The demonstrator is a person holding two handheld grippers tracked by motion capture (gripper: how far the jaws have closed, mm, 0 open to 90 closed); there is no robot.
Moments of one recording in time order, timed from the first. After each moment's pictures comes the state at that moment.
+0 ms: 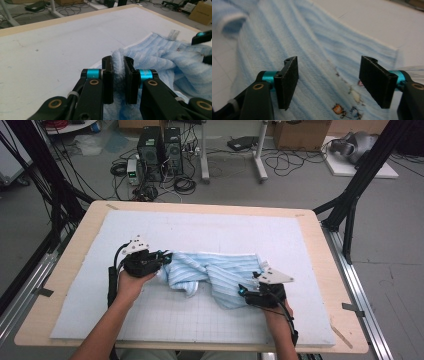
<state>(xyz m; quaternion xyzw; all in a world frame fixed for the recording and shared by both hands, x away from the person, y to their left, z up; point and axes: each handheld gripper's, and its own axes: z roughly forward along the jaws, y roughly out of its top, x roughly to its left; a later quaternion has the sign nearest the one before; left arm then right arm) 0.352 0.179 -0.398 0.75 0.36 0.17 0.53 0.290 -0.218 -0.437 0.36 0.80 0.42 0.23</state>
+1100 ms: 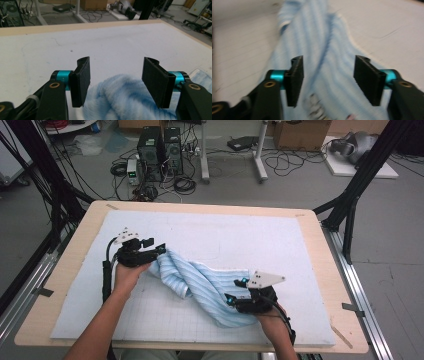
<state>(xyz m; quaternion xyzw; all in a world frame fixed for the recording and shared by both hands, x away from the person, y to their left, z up) 0.373 0.205 -0.400 0.69 0.44 0.19 0.55 0.280 -0.195 -0.413 0.28 0.83 0.47 0.15</state>
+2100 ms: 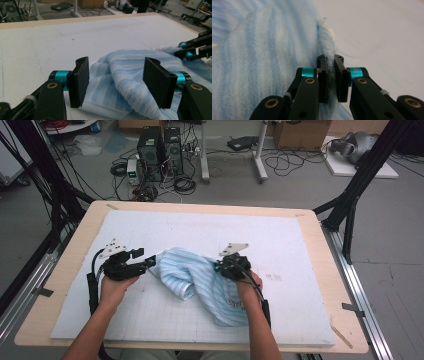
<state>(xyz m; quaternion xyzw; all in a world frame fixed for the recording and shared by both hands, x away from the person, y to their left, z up) 0.336 0.223 -0.404 0.71 0.42 0.19 0.53 0.370 -0.147 -0.425 0.32 0.85 0.38 0.18</state>
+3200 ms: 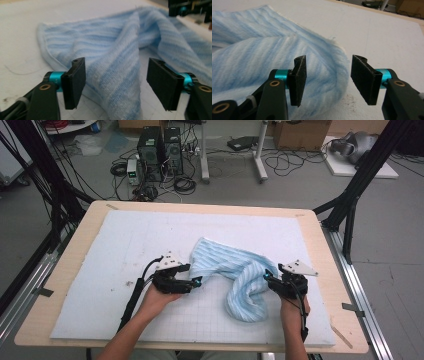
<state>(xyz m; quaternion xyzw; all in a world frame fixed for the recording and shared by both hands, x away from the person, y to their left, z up) 0.328 0.099 -0.430 0.80 0.32 0.12 0.50 0.302 -0.275 -0.425 0.47 0.72 0.40 0.31</state>
